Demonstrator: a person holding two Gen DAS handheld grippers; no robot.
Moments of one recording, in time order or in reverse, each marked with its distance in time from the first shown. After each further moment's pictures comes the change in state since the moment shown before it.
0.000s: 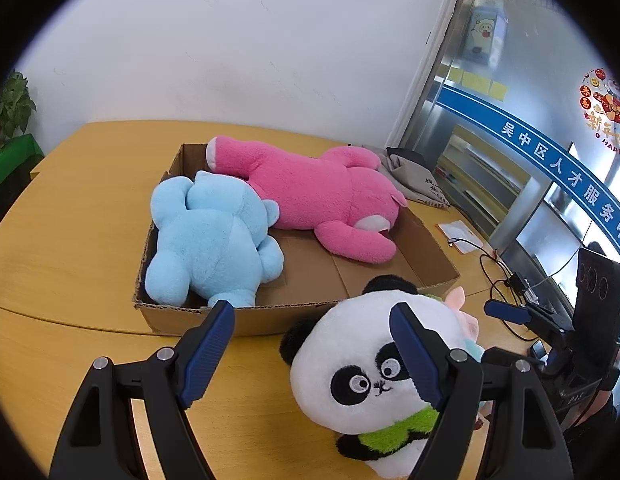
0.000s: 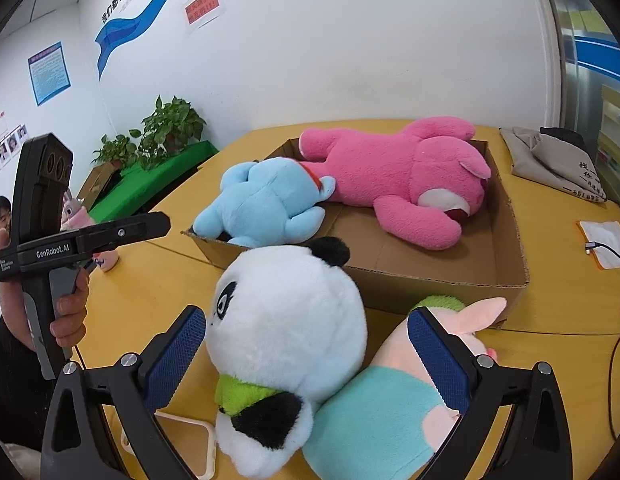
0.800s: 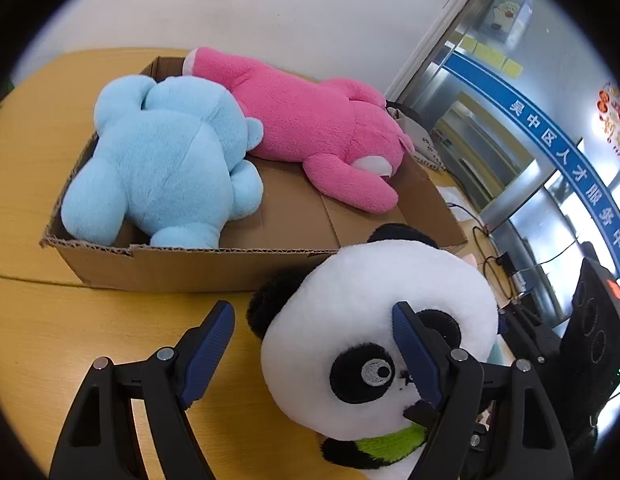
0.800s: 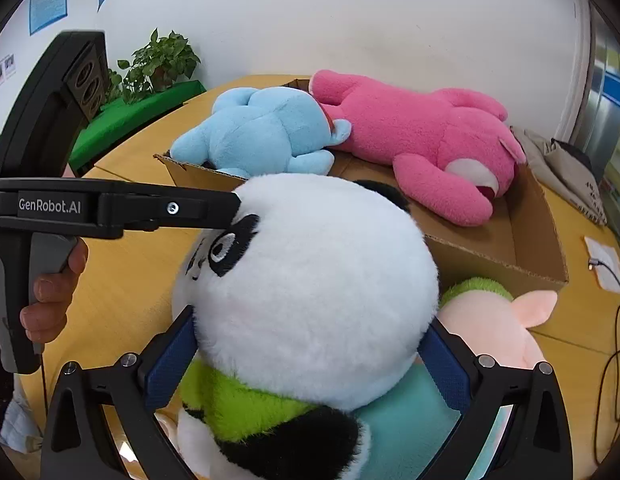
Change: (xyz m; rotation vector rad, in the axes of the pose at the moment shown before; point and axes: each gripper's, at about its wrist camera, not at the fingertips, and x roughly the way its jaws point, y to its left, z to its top) left arm 0.072 0.016 -0.027 -0.117 0.186 -0.106; right arm 0.064 0.028 -0.028 -0.121 0.148 -0.115
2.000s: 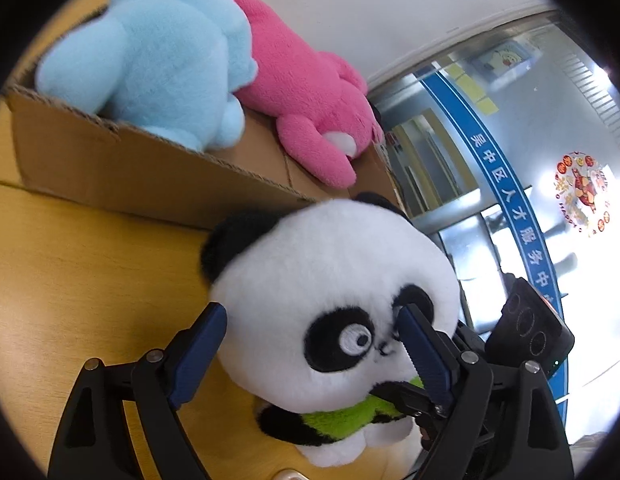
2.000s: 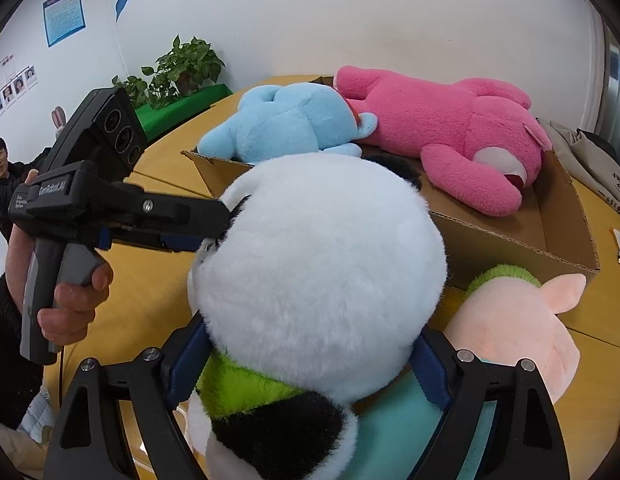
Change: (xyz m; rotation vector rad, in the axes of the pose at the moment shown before) left arm 0.024 0.036 -0.019 -0.194 0.114 -0.370; right arm 0.003 0.000 -0.008 -0.001 -0.009 0.117
